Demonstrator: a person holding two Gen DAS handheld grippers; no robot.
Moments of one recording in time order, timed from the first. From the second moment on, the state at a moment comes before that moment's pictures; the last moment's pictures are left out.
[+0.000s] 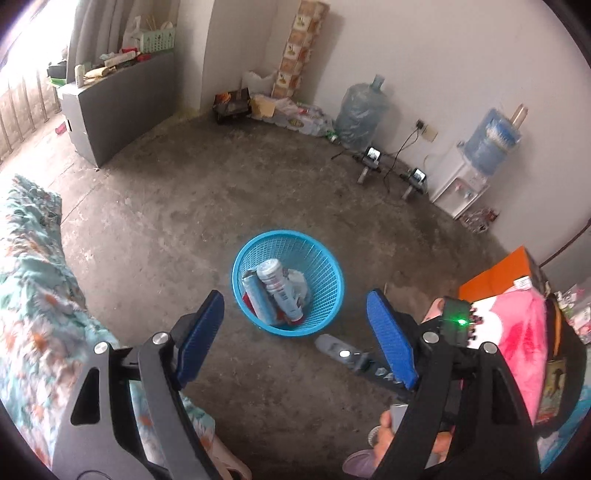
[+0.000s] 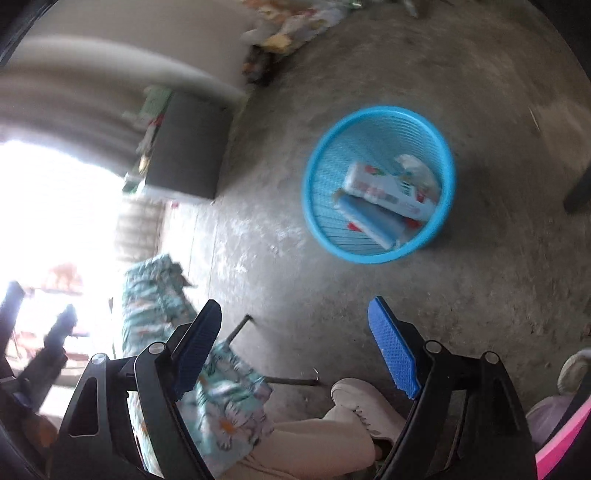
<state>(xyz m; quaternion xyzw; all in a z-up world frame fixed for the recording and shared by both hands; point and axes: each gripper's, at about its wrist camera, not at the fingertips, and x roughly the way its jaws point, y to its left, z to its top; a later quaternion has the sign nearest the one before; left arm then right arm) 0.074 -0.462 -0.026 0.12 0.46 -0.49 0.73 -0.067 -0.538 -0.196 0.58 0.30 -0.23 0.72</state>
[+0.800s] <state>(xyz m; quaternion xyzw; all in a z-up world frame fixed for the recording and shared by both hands) 0.071 -0.153 0.093 0.06 0.33 -0.37 0.87 -0.015 -0.401 -0.040 0.36 0.29 -0.11 0.88</state>
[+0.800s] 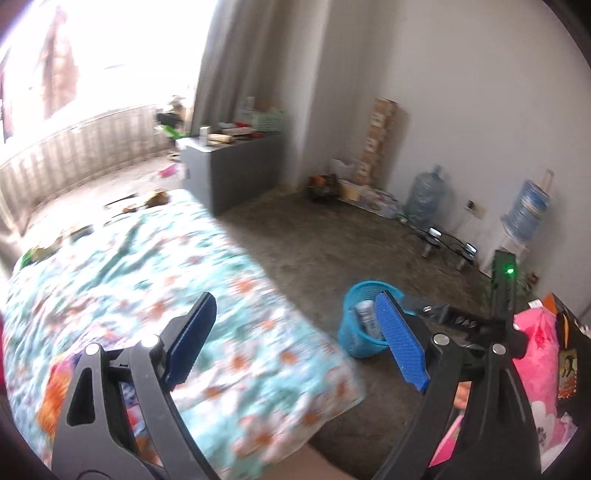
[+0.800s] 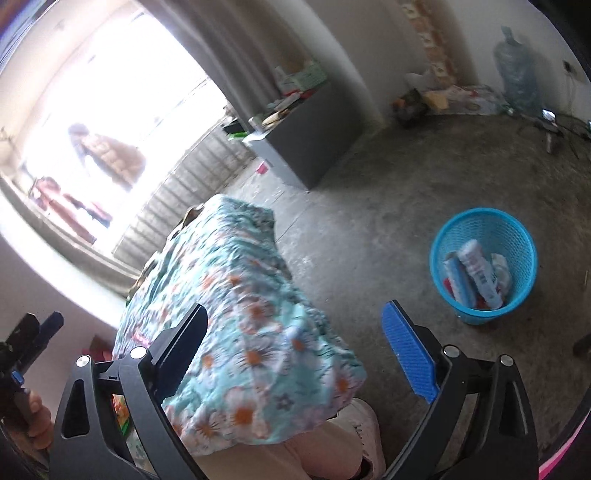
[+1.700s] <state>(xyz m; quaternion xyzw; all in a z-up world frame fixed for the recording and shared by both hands) 0.087 0.116 0.048 -0.06 0.33 -0.15 0.93 0.087 -0.209 -0.029 0.32 0.40 0.14 0.85</state>
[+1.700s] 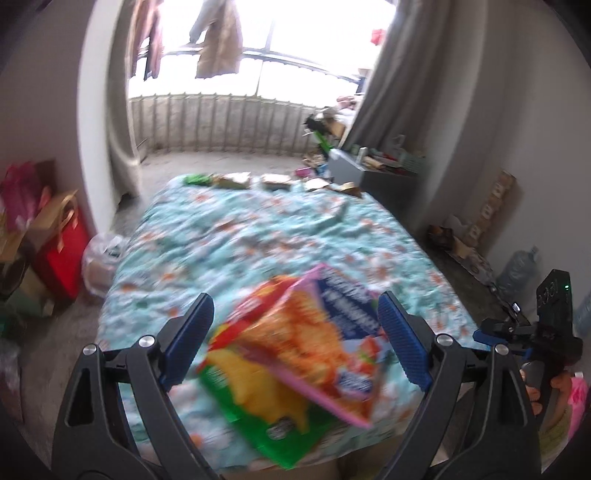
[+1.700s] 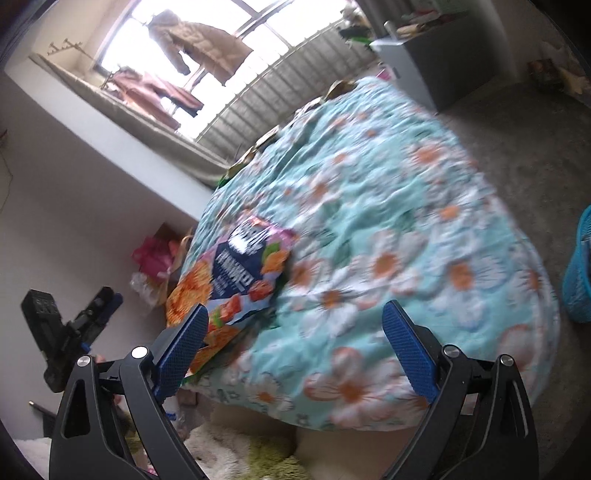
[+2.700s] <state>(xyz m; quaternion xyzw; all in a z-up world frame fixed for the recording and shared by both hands) 0.095 0.084 -0.051 -0.10 0.44 -0.31 0.84 0.133 -0.126 -0.091 0.42 0.46 0.17 0.76</state>
